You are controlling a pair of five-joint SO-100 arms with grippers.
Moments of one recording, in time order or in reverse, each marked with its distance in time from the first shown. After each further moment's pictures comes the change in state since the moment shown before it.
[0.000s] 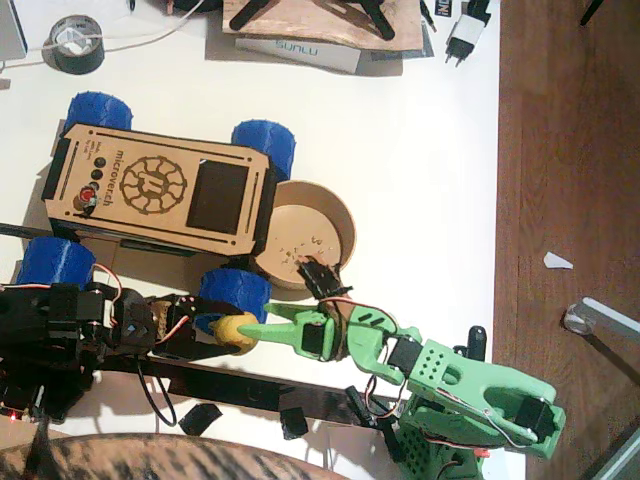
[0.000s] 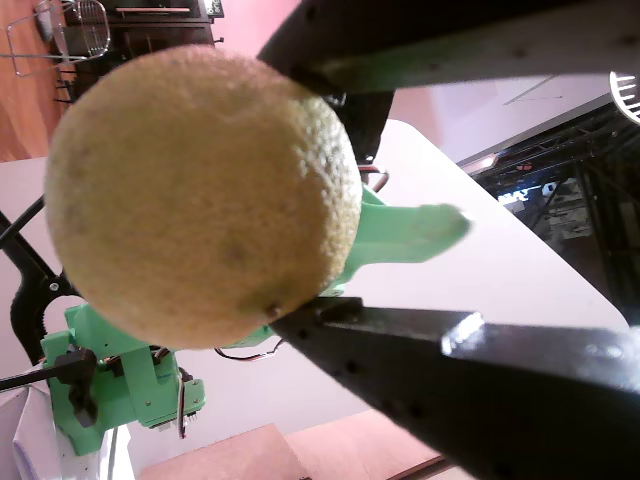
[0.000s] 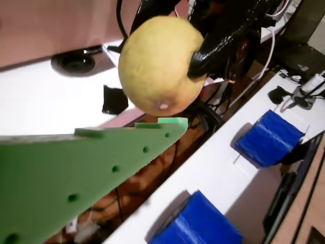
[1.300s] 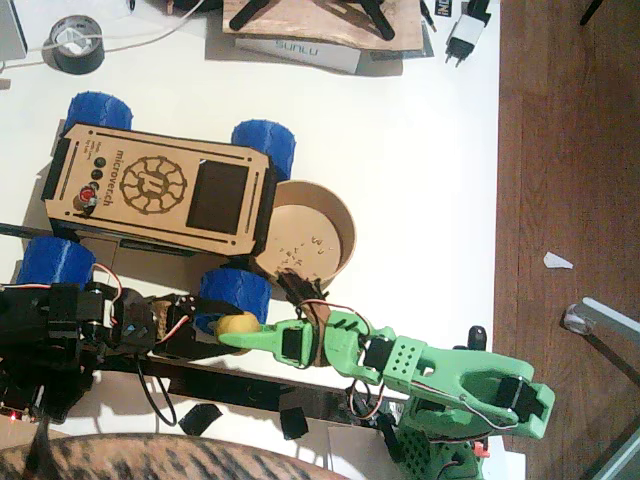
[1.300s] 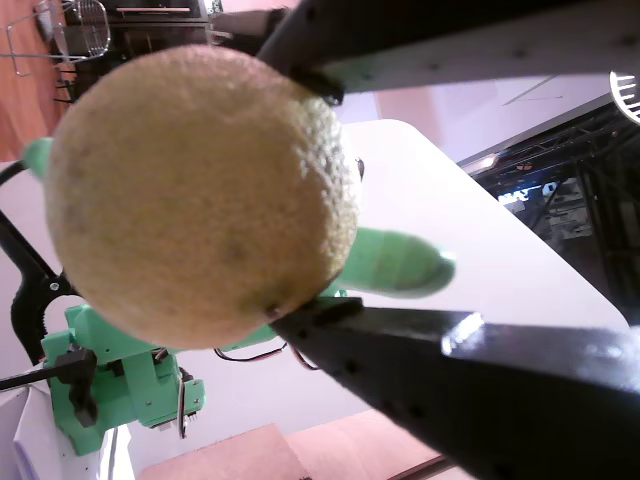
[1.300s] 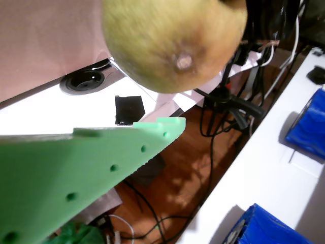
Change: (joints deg) arm 0 0.0 0.0 0.0 0.0 0.0; arm 1 -4.2 -17.5 -3.3 -5.2 12.6
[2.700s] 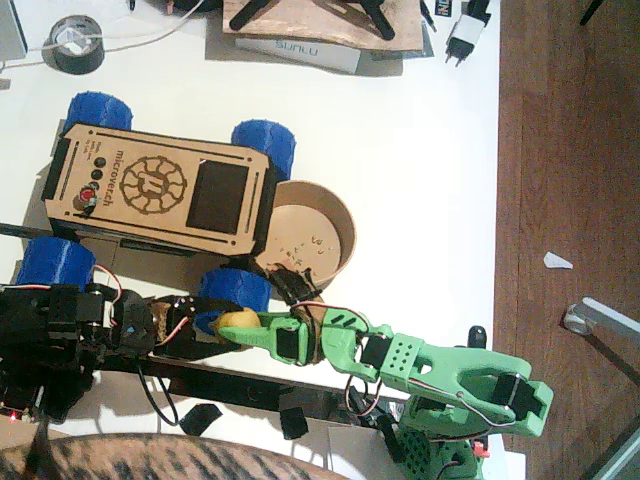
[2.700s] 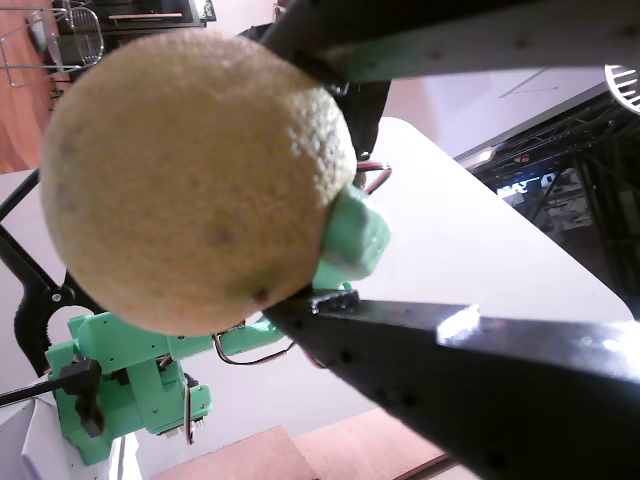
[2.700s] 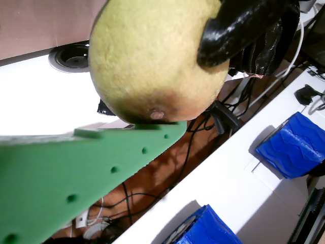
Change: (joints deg) arm 0 0.5 0.1 0.0 0.0 0.1; arm 1 0.1 -1.2 -1.1 -5.6 -14.8
